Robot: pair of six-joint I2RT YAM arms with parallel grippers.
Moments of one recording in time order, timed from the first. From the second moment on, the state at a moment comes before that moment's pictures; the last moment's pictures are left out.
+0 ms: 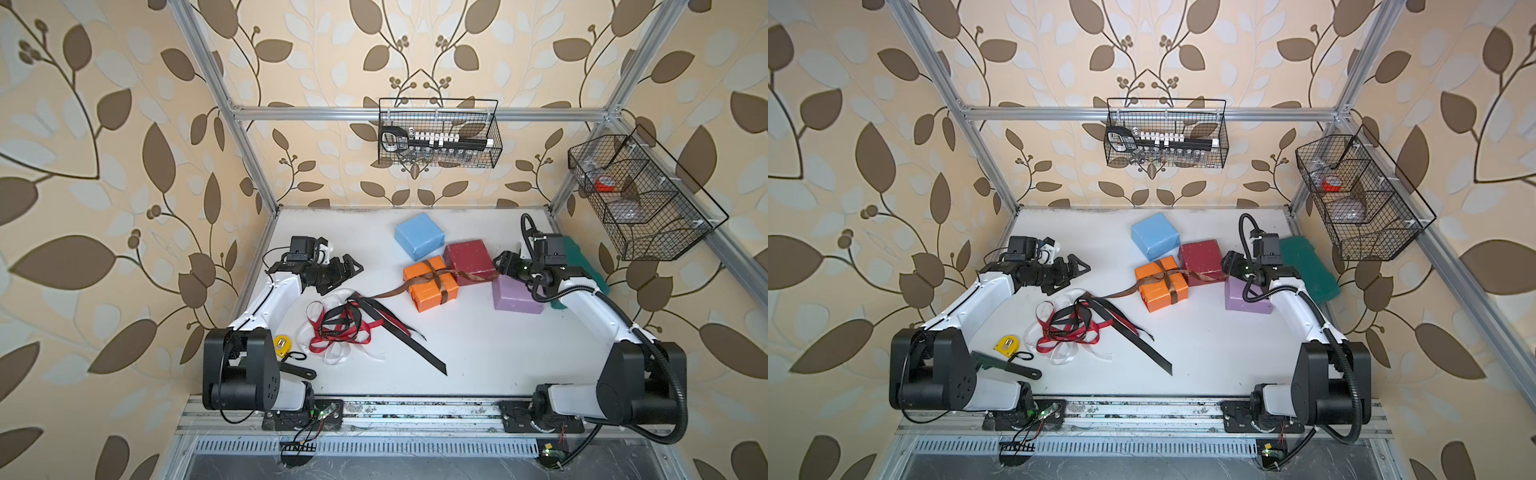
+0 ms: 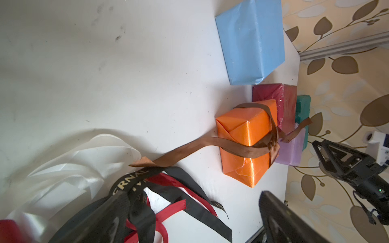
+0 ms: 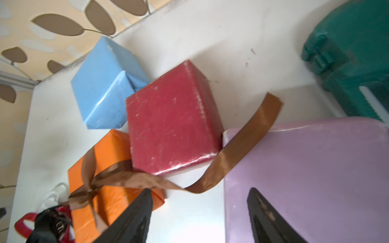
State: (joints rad) left arm -0.01 1.38 0.96 -0.53 0.59 -0.47; right arm 0.02 1.34 0.95 -0.41 -0.21 0.38
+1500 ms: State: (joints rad) left arm -0.52 1.79 1.08 -0.25 0.50 -0.63; right arm 0.31 1.76 1.10 -0.27 -0.67 0.26
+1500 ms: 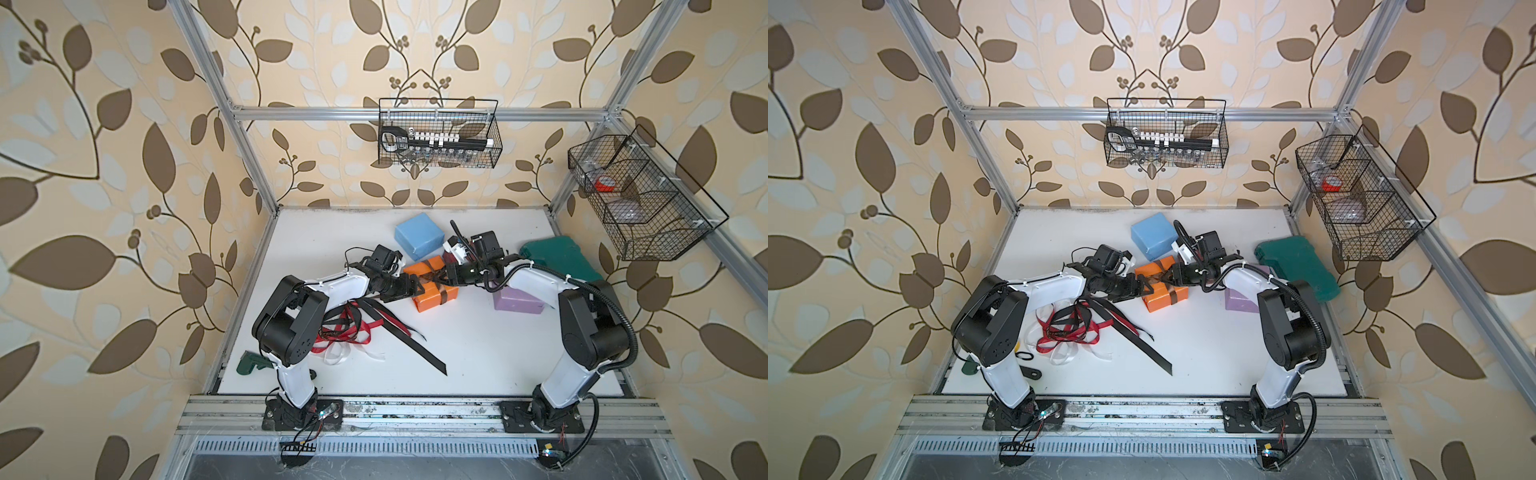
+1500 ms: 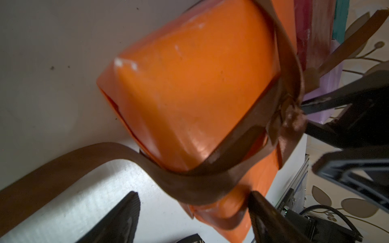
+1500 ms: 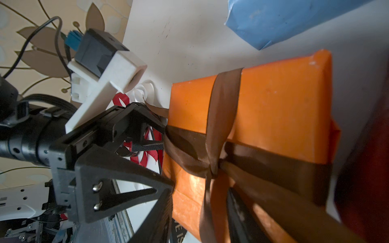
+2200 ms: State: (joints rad) left arm -0.51 1.81 1.09 -0.25 0.52 -0.62; right arm 0.29 1.66 1.02 0.14 -1.17 0.65
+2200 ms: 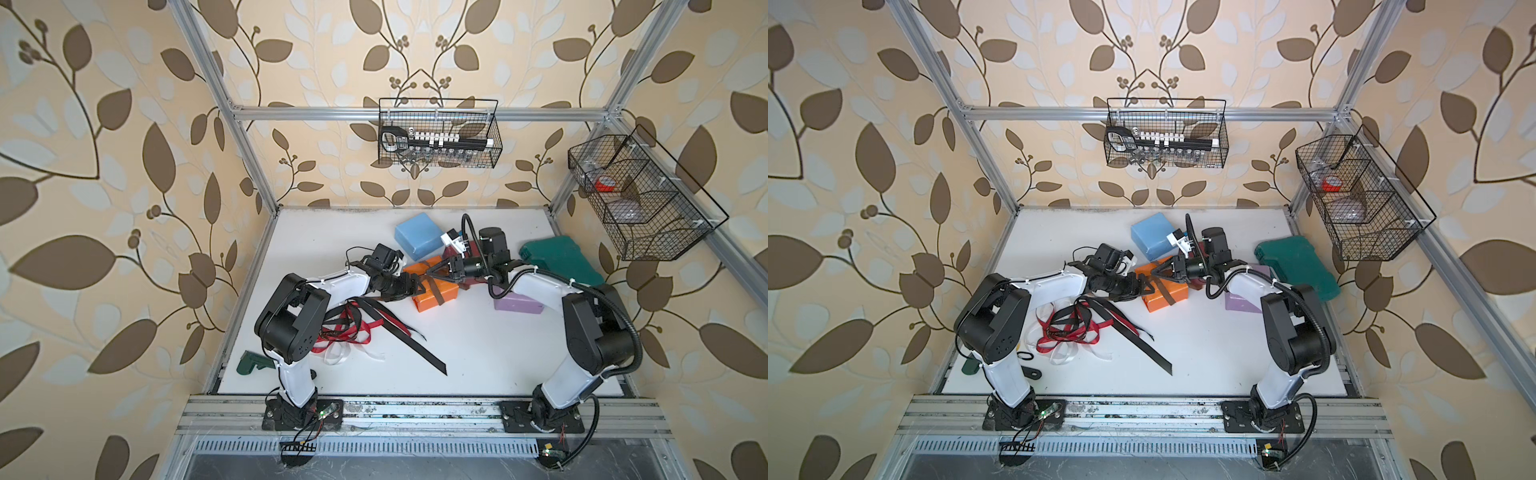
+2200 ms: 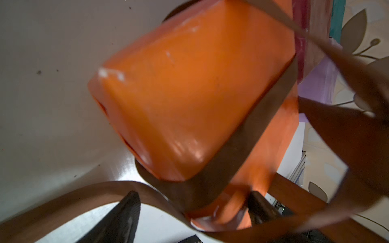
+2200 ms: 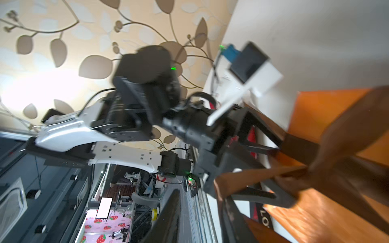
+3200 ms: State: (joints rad) left arm -0.51 1.79 1.12 -0.35 0.50 -0.57; right arm 0.28 1.25 0.98 -0.06 -1.02 0.65
